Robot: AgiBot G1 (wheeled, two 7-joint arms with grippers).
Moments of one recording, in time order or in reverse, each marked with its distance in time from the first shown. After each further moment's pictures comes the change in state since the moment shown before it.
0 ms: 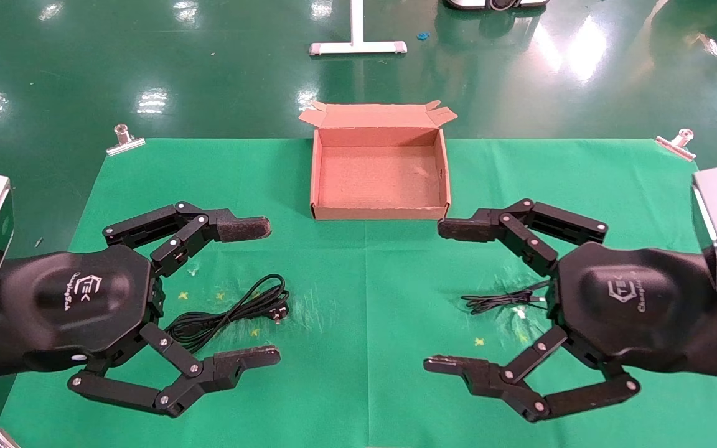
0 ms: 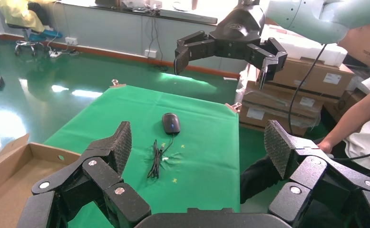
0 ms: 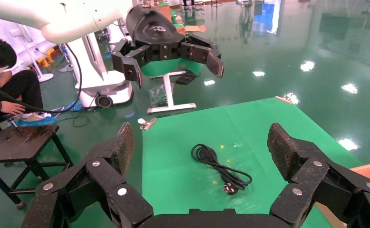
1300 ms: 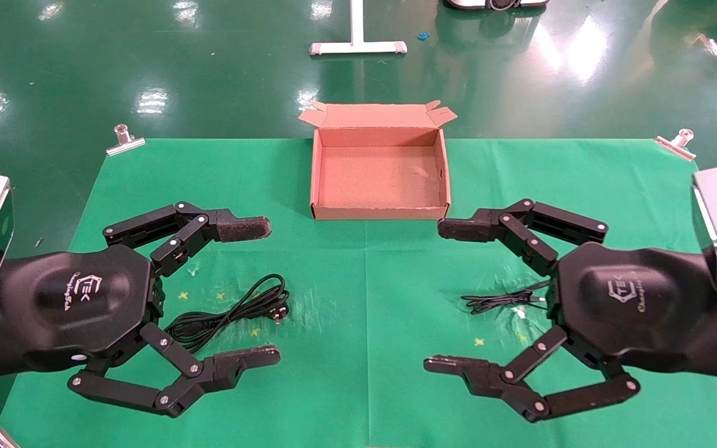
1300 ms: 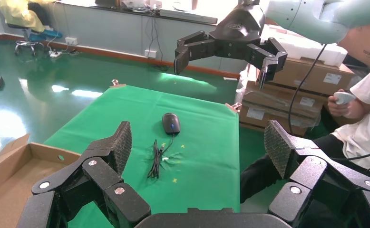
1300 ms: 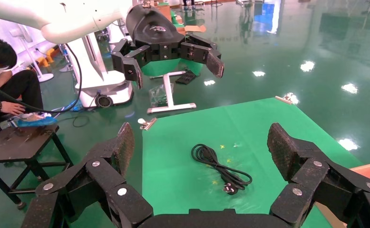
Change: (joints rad) left arm -0.014 -0.015 0.028 -0.012 0.075 -0.003 -0.018; right arm -0.005 0.006 -0.005 0.007 -0.039 0.014 -0.024
